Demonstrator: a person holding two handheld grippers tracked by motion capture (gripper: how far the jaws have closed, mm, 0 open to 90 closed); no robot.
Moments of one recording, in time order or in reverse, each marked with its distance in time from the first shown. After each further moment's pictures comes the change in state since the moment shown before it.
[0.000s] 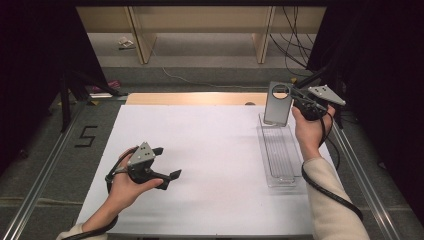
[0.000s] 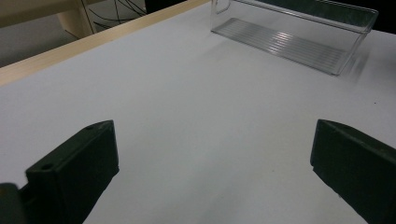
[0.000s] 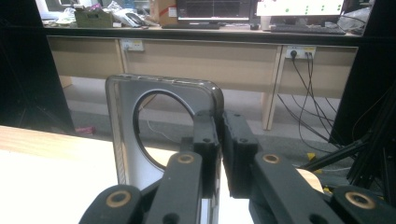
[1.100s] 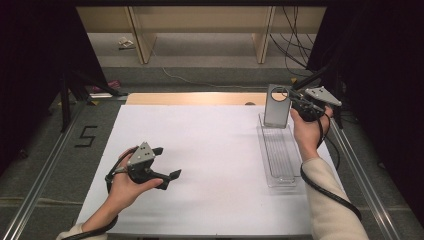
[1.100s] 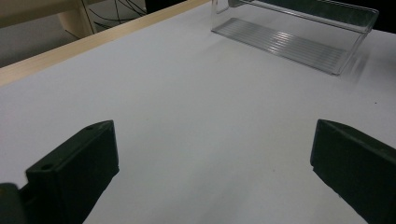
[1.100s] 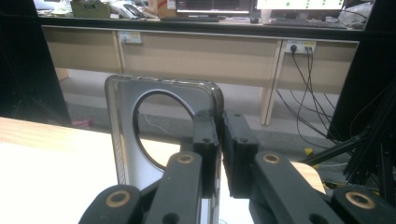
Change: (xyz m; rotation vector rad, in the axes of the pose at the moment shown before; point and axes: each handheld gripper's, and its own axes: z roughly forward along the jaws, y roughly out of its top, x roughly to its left) left arm 0.000 0.000 0.000 0.000 0.001 0.000; right arm 0.000 -0.009 0.007 0.023 -0.004 -0.014
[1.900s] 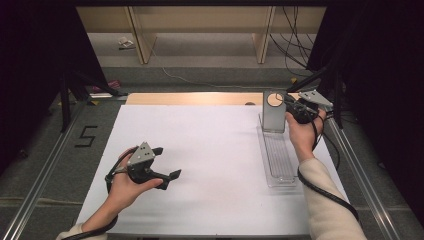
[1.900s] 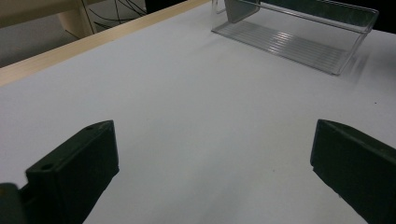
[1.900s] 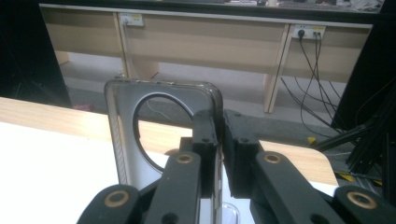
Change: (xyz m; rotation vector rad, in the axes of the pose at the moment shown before) left arm 0.000 0.000 0.000 0.000 0.000 0.000; right arm 0.005 -0.016 0.014 0.061 0.012 -0.015
